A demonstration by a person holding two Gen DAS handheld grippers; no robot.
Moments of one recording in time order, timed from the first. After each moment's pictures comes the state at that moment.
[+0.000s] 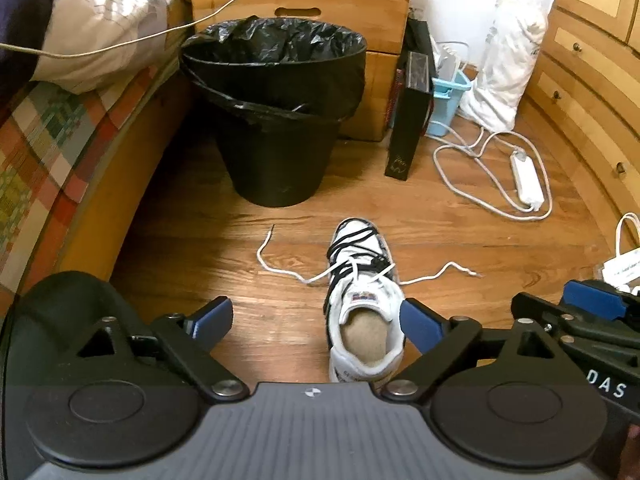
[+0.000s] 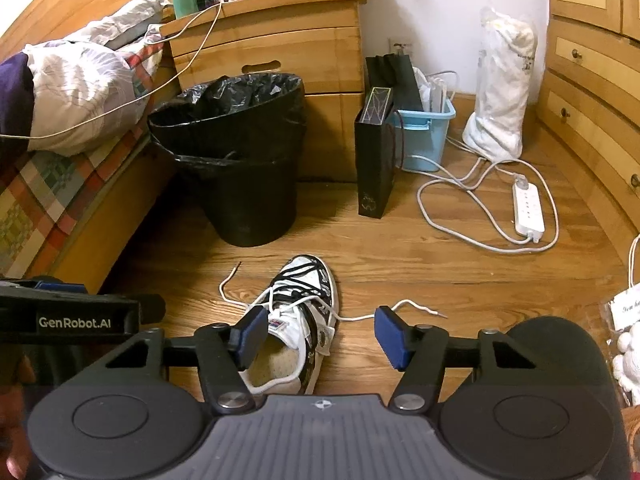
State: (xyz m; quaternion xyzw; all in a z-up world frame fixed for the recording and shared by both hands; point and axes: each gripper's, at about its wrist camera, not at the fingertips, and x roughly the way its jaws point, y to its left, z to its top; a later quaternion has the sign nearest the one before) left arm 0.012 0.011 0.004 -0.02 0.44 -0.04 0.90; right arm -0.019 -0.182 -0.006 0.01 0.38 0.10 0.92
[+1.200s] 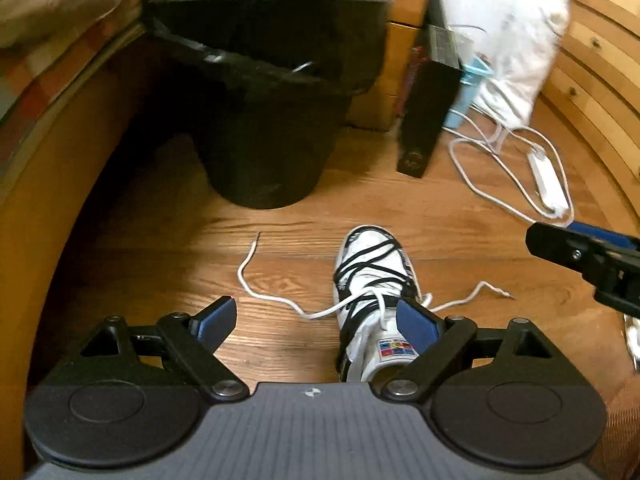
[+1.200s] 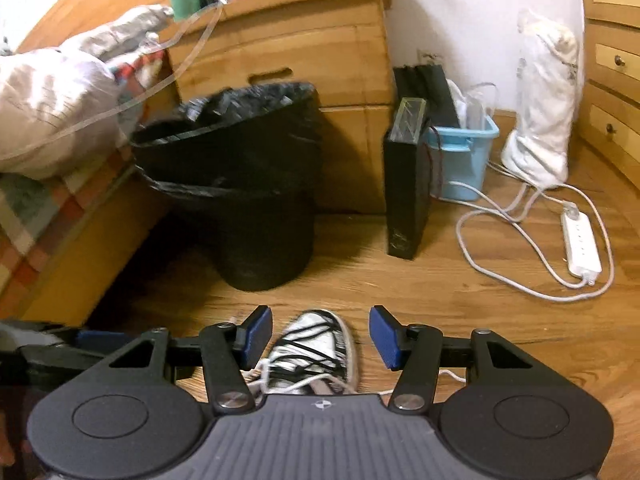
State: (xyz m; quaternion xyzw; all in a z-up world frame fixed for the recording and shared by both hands) left arm 0.104 0.022 -0.093 -0.03 0.45 -0.05 0.89; right arm 0.086 -0.173 -0.060 0.02 0.35 0.14 0.93
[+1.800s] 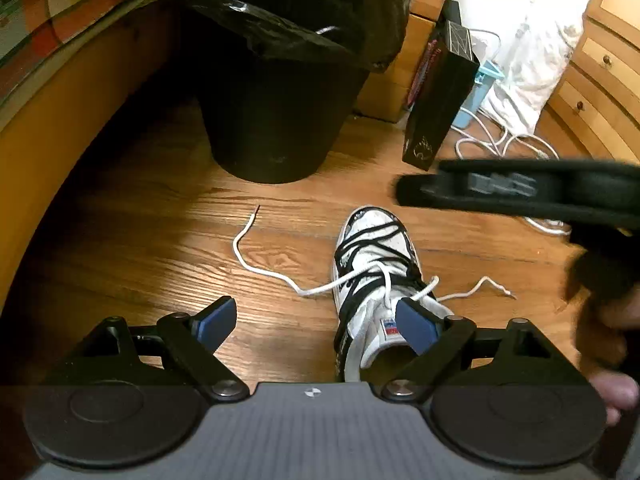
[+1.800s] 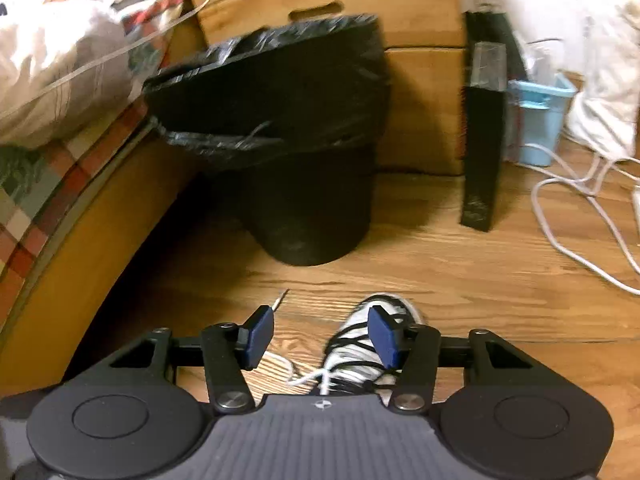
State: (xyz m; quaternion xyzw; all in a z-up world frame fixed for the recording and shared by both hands) left arm 0.097 0.030 -0.123 -0.08 0.46 -0.05 0.89; right arm 0.145 -0.110 -0.101 0.02 0.41 0.21 0.89
